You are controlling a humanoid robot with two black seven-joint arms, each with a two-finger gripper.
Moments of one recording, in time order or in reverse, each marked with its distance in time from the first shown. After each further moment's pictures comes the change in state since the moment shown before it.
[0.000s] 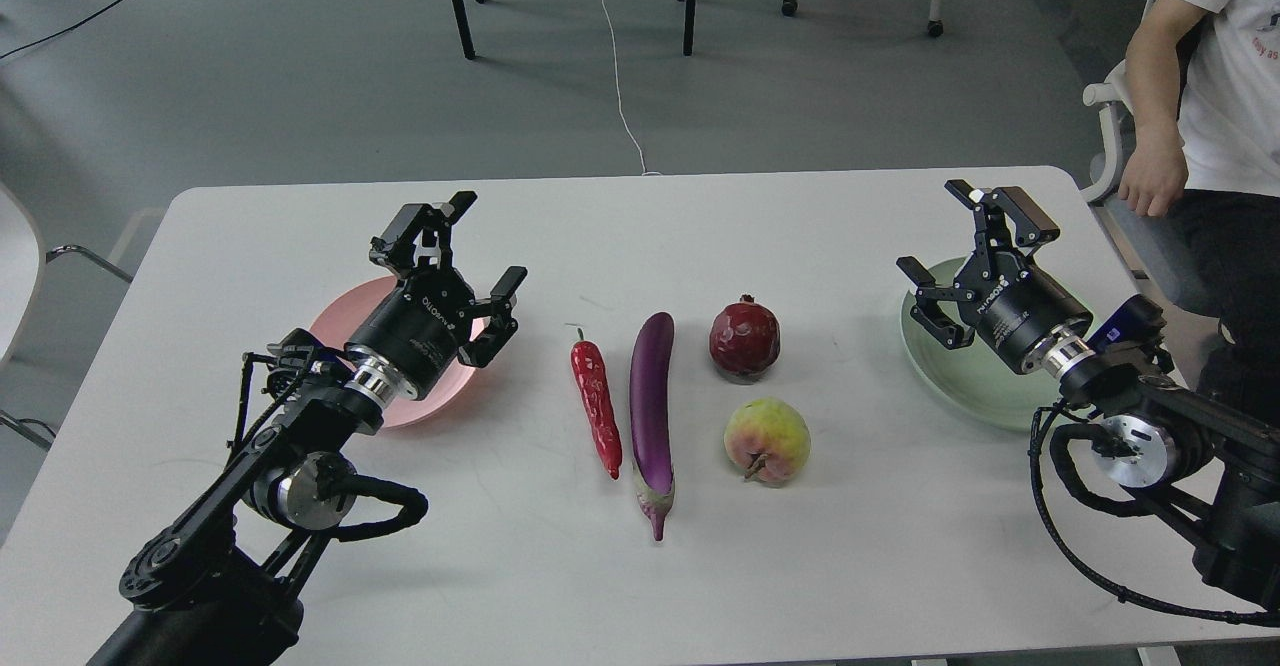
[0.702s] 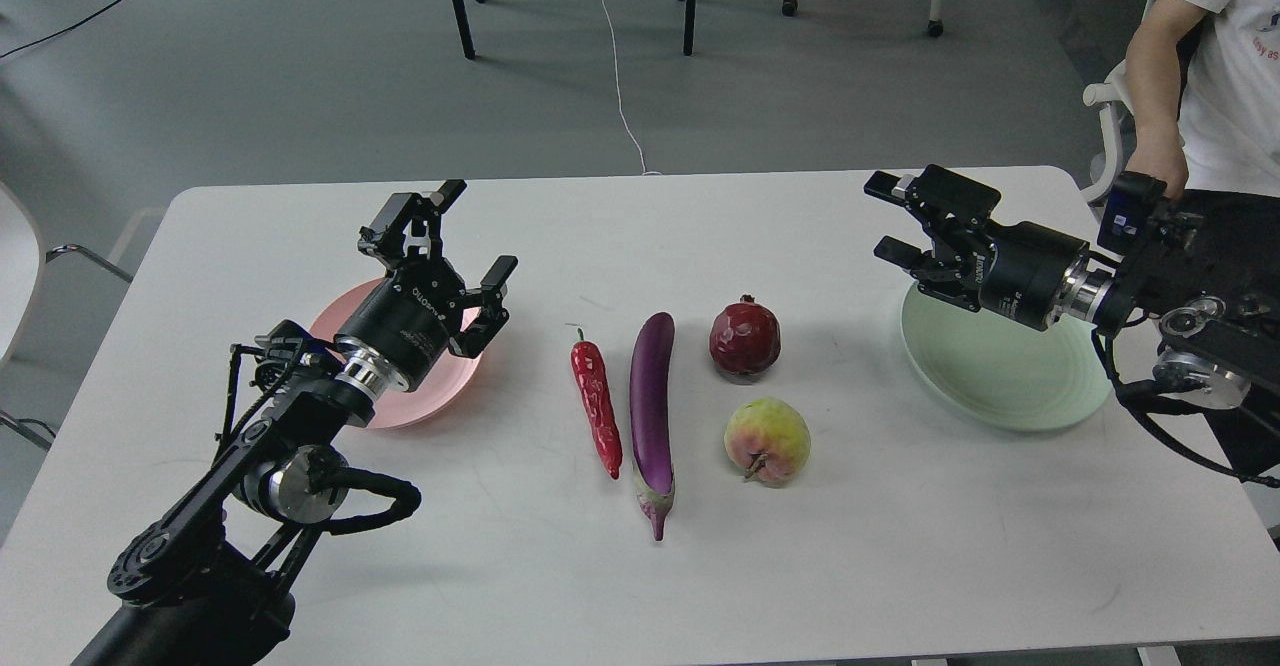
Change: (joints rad) left arm 0.000 0.018 -0.002 -0.026 -0.005 0.018 -0.002; right arm 0.409 -0.172 -0.336 0.113 -0.695 0.077 0.000
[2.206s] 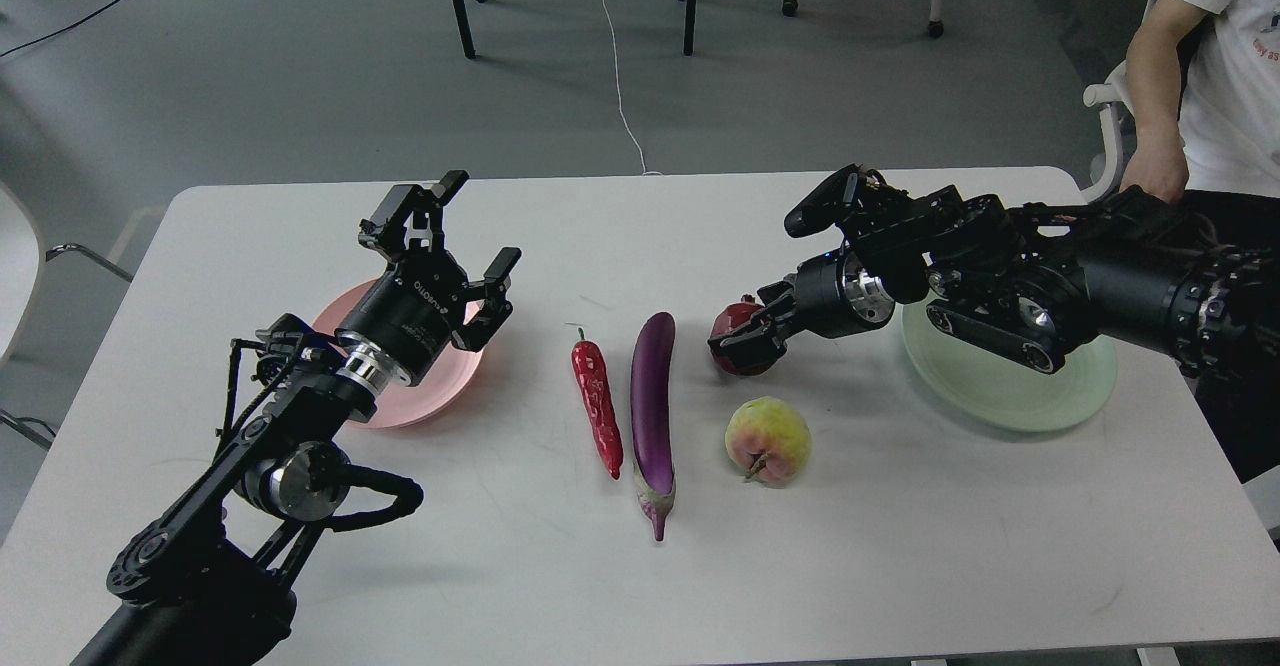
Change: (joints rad) left arm 0.001 0.003 0.000 -0.022 0.001 0.006 0.001; right arm 0.298 0.536 -0.570 -0.346 -0.557 -0.157 0.000
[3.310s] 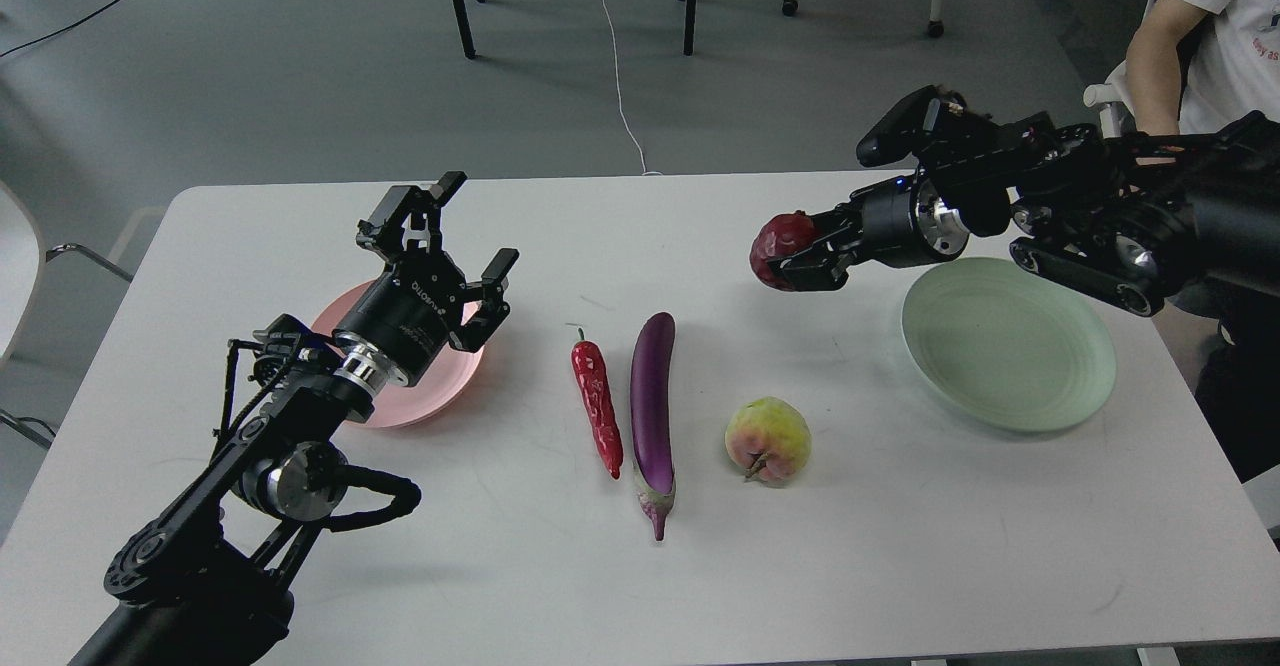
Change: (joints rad) left arm 0.001 0.002 -0.001 0.000 0.003 0.000 0.001; right arm 0.174 -0.244 -0.065 0.116 -0.004 -0.069 0.000
